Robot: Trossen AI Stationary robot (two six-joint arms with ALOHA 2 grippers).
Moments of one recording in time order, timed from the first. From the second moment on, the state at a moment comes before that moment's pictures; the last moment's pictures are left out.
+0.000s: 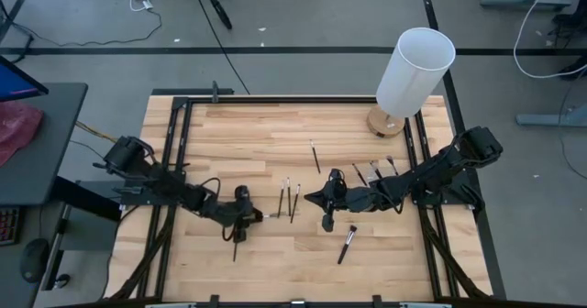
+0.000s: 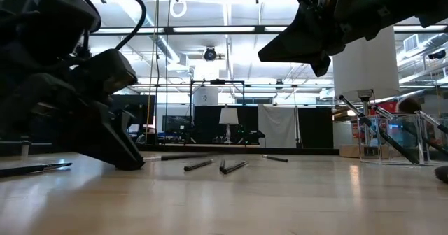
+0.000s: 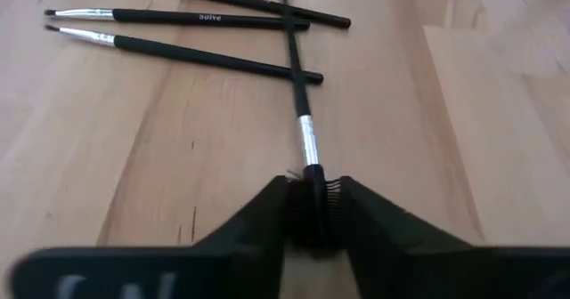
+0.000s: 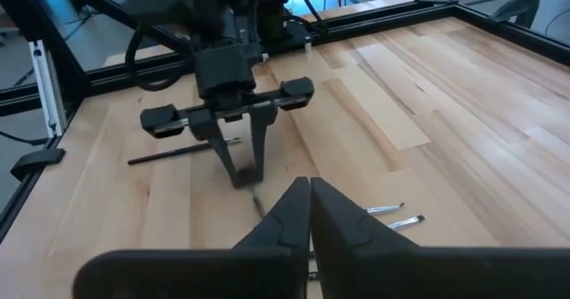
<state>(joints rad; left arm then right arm) -0.46 1.70 0.36 0.60 -0.35 -0.40 0.36 1.56 0.70 0.48 0.48 0.33</state>
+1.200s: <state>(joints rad) -0.26 1.44 0.74 0.11 -0.16 -0.28 0.35 1.71 1.06 0.06 0.37 0.22</state>
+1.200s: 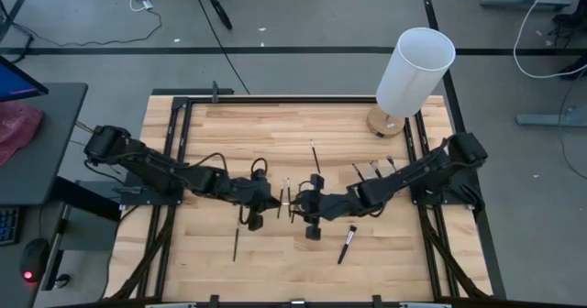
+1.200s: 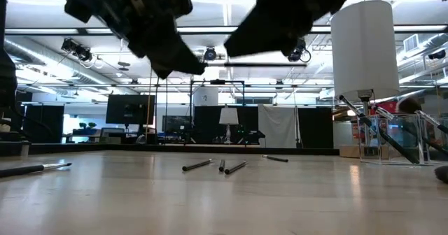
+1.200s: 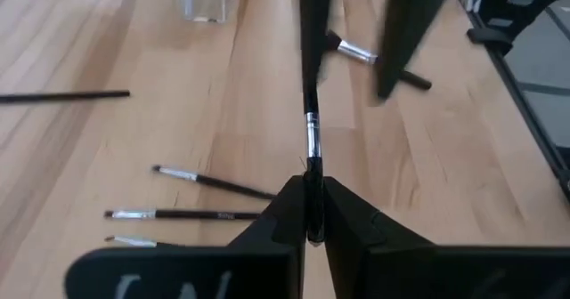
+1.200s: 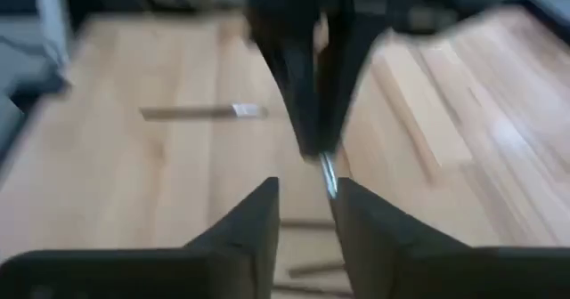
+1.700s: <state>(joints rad) -0.26 1.44 0.75 0.10 -0.18 -0.25 0.31 1.76 1.07 0.07 0.37 0.22</state>
